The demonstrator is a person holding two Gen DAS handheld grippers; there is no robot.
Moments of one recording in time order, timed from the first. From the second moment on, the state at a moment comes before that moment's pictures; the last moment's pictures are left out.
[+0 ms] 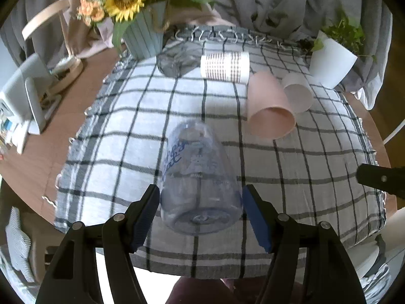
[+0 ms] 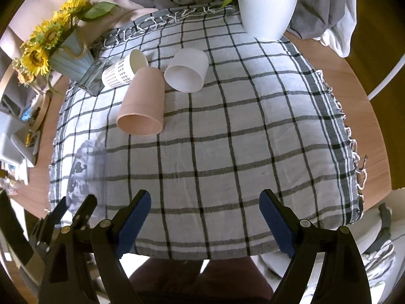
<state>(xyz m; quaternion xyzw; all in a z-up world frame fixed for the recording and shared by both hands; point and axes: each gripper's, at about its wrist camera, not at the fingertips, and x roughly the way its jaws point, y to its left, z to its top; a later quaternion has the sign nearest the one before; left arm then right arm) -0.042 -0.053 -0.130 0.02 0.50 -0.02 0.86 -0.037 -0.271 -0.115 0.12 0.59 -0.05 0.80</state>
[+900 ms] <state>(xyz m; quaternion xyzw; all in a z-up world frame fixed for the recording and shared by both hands) 0.030 -0.028 -0.102 -0.02 0.47 -0.05 0.88 -0.007 -0.251 -0.096 0.17 0.56 -0.05 0.81</state>
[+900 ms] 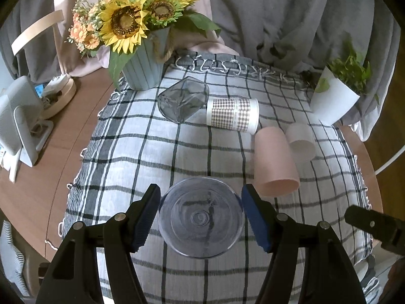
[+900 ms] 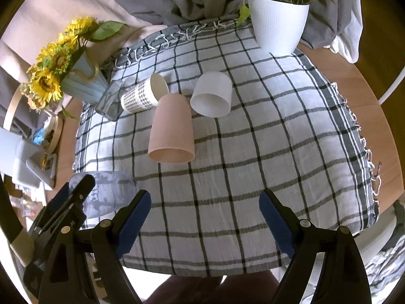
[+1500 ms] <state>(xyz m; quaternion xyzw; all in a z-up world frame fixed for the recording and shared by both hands) 0.047 -0.021 -0.110 -0.05 0.51 -0.07 0.86 -0.004 -0.247 -0.099 0.19 0.56 -0.06 0.80</state>
